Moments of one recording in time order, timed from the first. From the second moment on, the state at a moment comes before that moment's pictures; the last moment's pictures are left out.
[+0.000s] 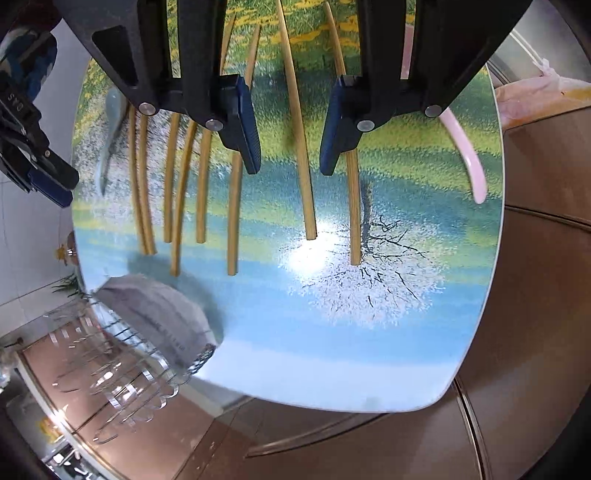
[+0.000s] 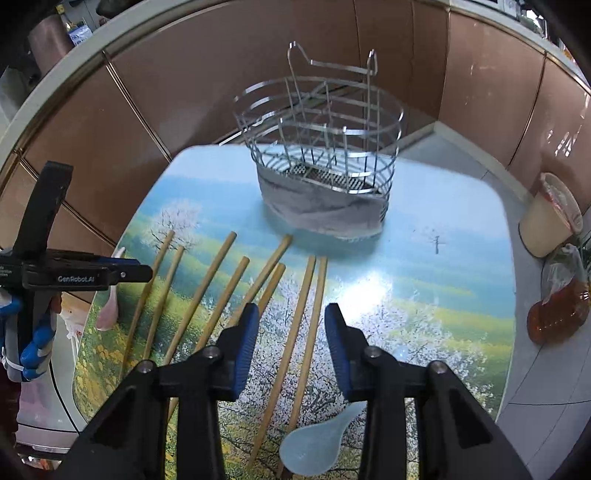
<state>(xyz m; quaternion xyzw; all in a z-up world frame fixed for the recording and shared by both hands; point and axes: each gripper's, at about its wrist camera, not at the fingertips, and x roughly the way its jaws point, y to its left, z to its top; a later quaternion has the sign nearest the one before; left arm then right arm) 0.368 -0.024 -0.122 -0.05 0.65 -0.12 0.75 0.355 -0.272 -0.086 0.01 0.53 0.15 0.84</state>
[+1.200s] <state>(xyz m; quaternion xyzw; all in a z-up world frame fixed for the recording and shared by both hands) 0.394 -0.034 -0.162 -0.03 0.67 -0.09 0.74 0.411 -0.252 -0.170 -0.04 0.60 0.11 0.79</state>
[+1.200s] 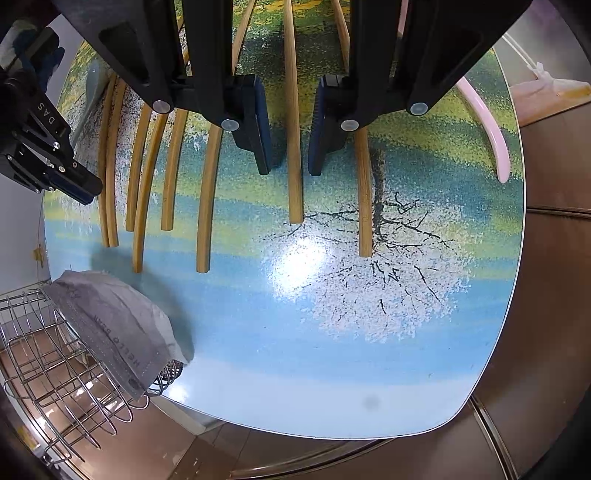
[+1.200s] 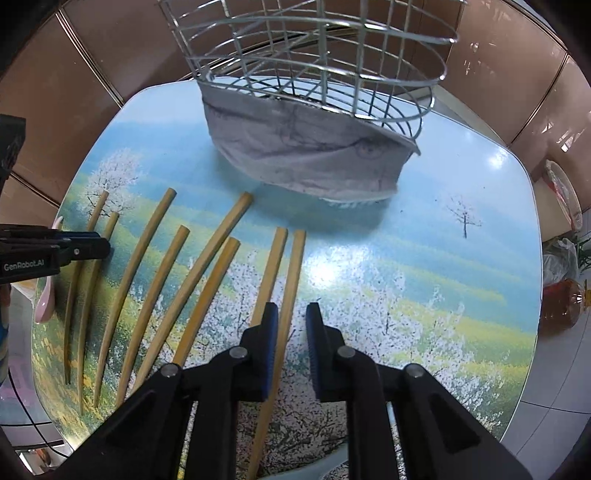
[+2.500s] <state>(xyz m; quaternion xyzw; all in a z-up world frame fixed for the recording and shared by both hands) 0.399 -0.054 -0.155 -0.02 0.66 -0.08 0.75 0.386 -0.268 -0.159 -0.02 0.58 0.11 0.81</state>
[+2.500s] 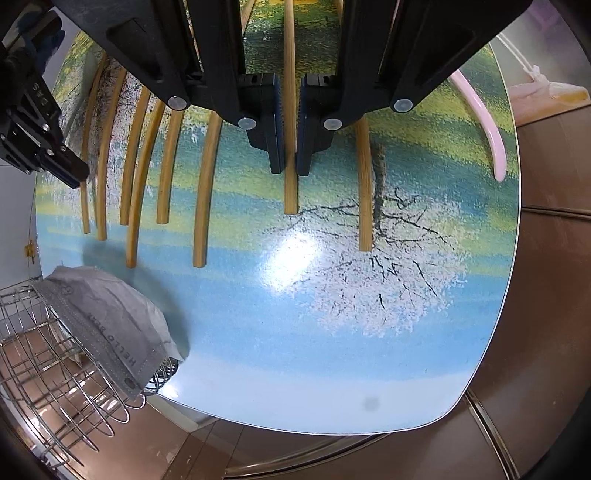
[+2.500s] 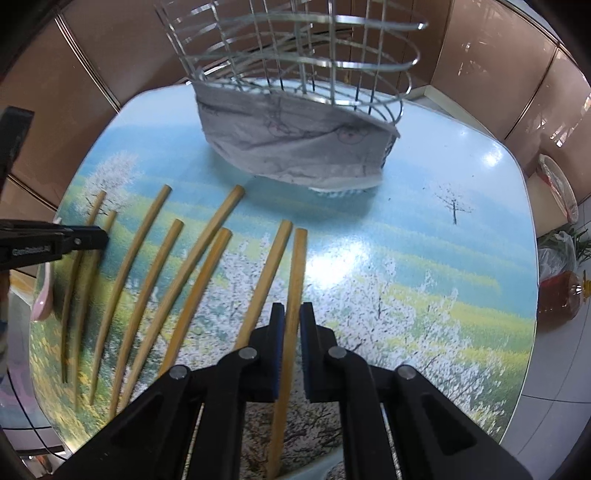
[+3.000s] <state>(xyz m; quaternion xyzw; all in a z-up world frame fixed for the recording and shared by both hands) 0.324 -0.028 -0.066 -0.03 0.56 -0.08 0.82 0.304 -0.278 -0.071 0.03 0.47 0.13 0.87</state>
